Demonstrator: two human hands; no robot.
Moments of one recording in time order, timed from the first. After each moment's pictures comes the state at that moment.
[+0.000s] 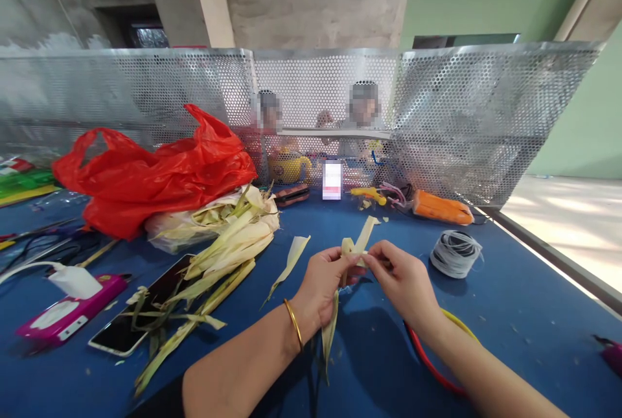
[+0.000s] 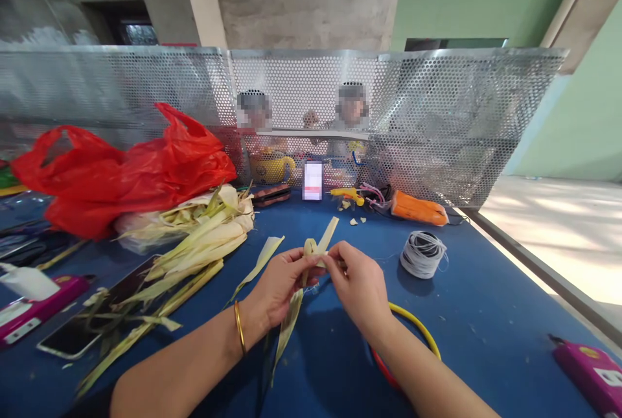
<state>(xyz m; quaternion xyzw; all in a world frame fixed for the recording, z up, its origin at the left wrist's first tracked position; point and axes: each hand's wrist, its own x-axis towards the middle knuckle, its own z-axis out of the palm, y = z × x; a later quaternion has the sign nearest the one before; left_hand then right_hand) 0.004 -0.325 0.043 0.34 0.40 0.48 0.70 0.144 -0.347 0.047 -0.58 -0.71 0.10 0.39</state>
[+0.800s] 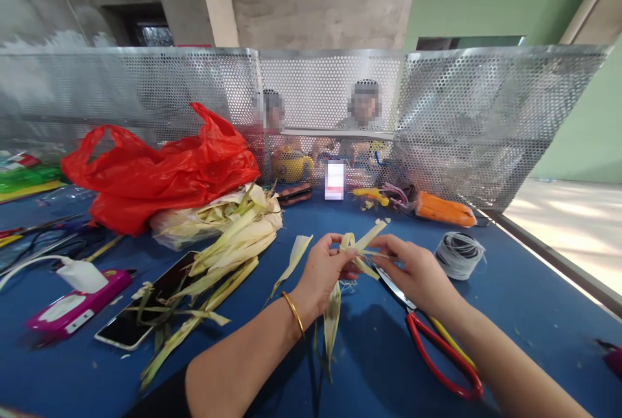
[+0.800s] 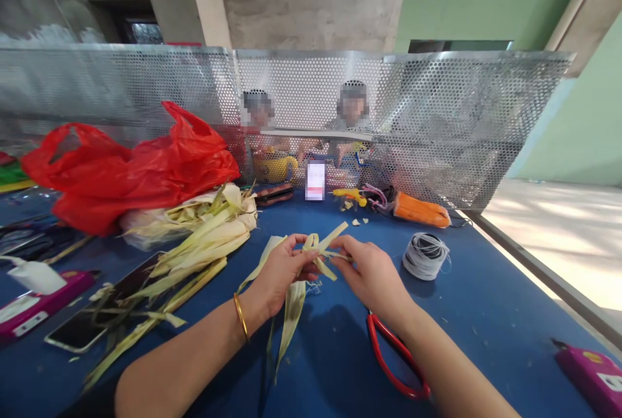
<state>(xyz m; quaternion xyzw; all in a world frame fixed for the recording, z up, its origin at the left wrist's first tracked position) -0.005 -0.320 0.051 0.41 0.43 0.48 0.64 0.165 -0.339 0.068 -0.50 -0.80 0.11 0.32</state>
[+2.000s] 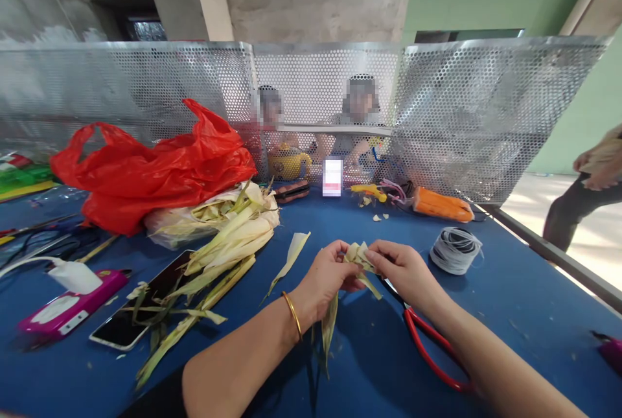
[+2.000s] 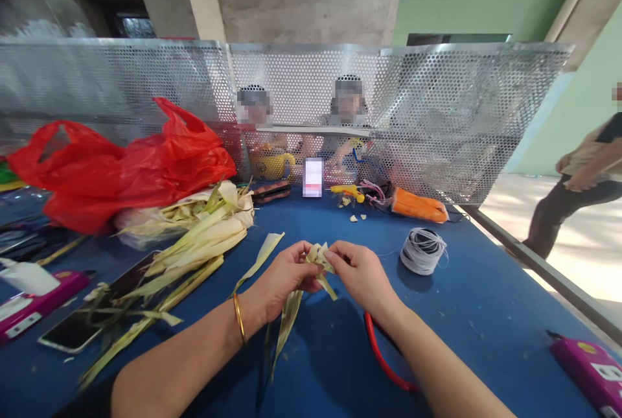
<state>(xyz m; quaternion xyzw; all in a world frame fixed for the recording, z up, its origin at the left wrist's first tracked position) -0.001 -0.328 0.049 0.45 0.44 0.39 0.67 0.156 -0.332 0.050 -0.53 -0.70 0.30 0.37</state>
